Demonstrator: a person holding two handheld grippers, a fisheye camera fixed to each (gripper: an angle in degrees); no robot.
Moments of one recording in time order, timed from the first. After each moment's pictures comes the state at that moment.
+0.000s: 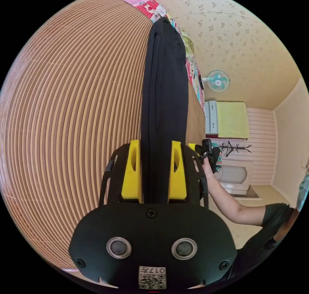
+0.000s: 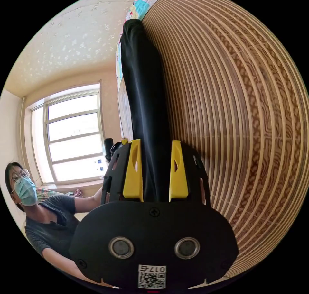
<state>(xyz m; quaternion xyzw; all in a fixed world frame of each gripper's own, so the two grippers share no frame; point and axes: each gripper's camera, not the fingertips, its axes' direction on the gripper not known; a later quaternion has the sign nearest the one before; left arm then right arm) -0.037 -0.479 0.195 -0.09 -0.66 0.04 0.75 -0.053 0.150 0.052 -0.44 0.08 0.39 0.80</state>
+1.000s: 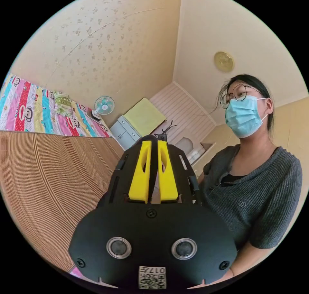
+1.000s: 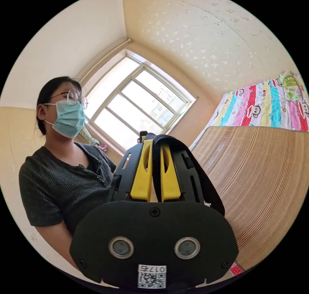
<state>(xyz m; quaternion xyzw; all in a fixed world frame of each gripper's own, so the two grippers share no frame) 0.245 -0.193 0.477 -0.25 -0.38 0.34 0.82 -0.506 -0.083 -0.043 -0.35 -0.12 0.10 0.92</state>
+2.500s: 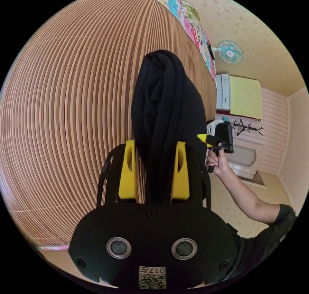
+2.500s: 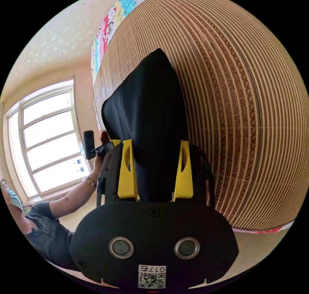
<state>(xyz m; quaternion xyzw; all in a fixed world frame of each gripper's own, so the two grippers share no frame) -0.239 -0.515 0.188 -0.19 -0.69 -0.03 0.69 -0.232 0.184 0.037 -0.50 0.20 0.38 0.75</state>
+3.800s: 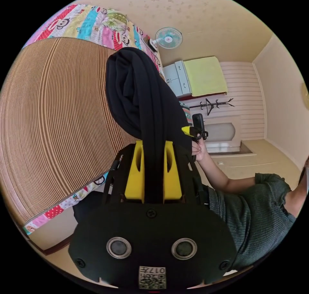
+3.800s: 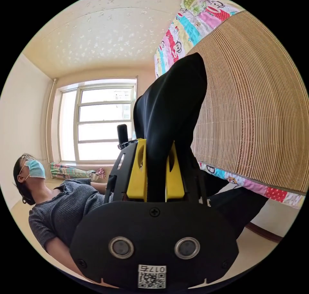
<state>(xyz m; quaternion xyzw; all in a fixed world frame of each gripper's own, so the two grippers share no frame) -0.291 -0.446 0.227 -0.28 -0.61 0.06 0.74 -0.586 -0.038 -0.125 -0.41 0.01 0.37 0.83</state>
